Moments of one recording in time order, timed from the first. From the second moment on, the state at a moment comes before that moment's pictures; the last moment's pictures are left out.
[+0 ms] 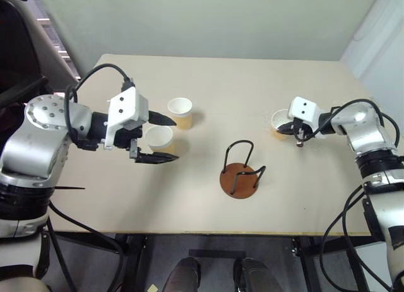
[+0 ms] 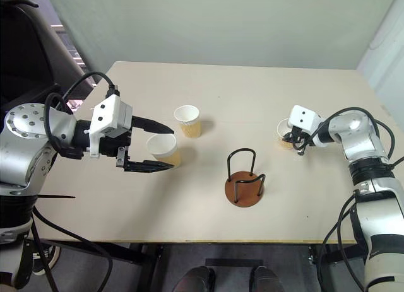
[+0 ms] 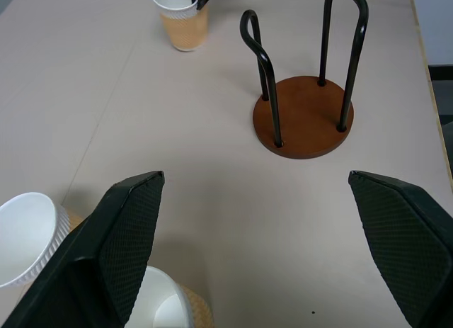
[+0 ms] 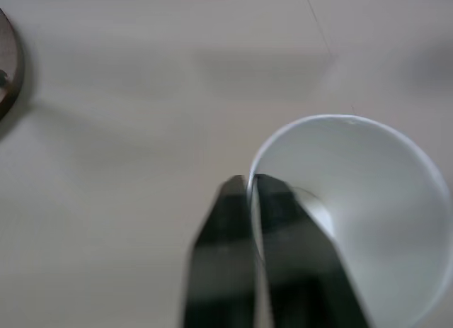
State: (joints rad) left arm -0.69 0.99 -0.02 -0.16 -0.41 0.51 -1.34; right arm -1.01 -0.73 0.25 0.75 -0.10 0.00 1.19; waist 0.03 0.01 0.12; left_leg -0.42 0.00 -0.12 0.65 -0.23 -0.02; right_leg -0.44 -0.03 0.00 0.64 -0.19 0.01
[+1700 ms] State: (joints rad) left arm -0.80 0.96 -0.02 0.02 -0.44 0.43 -1.44; right arm -0.74 -1.03 0.03 -0.42 0.56 0.73 1.24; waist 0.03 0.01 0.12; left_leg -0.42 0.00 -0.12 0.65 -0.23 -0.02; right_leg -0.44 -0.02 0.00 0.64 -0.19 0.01
